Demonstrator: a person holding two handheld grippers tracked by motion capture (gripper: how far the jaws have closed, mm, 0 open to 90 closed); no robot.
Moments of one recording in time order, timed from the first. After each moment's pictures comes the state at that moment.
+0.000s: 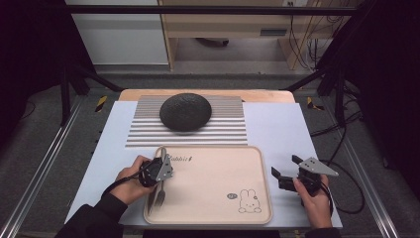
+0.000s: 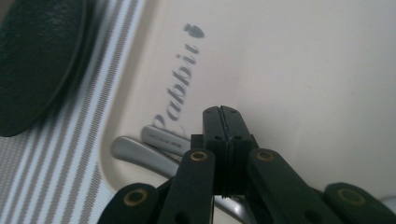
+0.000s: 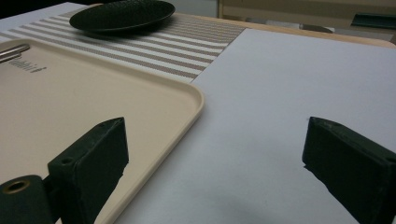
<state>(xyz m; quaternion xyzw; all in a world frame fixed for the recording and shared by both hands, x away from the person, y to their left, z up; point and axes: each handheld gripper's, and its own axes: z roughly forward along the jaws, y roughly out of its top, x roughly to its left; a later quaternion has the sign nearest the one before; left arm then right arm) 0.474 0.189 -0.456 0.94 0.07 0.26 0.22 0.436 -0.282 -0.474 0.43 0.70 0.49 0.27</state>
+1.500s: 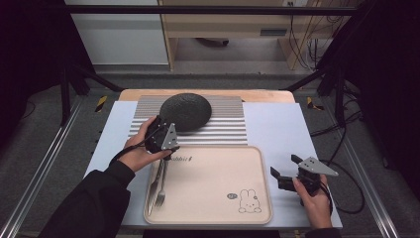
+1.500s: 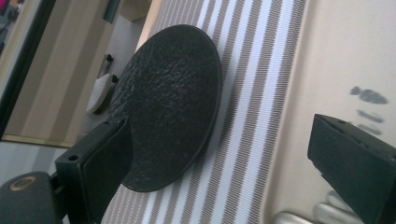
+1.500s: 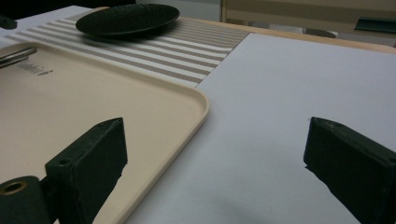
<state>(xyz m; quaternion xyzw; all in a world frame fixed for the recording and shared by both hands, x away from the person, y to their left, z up) 0.555 0.177 -0.416 0.90 0.03 0.36 0.25 0.436 -0.280 -0.471 0.43 0.70 0.50 0.27</state>
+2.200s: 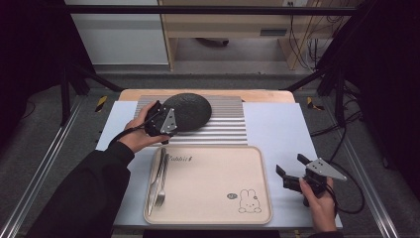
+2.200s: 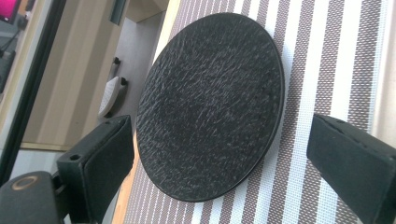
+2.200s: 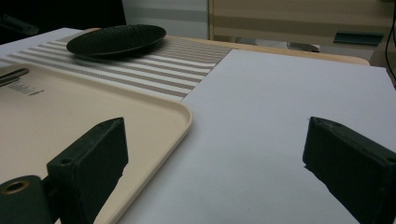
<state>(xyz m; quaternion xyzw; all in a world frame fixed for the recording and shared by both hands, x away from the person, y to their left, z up) 0.603 0.186 -0.405 0.90 0.01 0.37 0.23 0.429 -0.291 -0.468 0.44 0.68 0.51 0.30</state>
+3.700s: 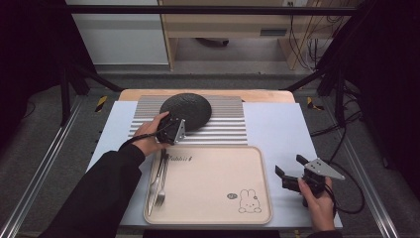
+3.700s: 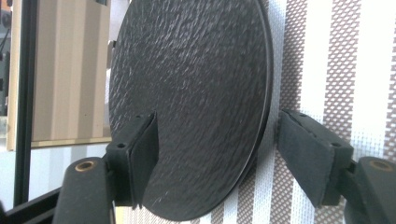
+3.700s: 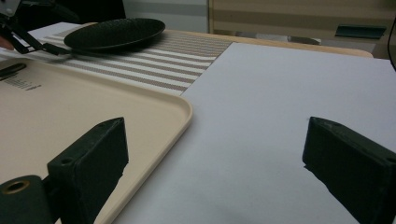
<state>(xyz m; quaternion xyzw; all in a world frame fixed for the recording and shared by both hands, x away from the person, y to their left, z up) 0.616 0.160 -0.459 0.91 -0.04 0.40 0.13 0.430 -0.290 -0.472 0.44 0.68 0.51 0.29</state>
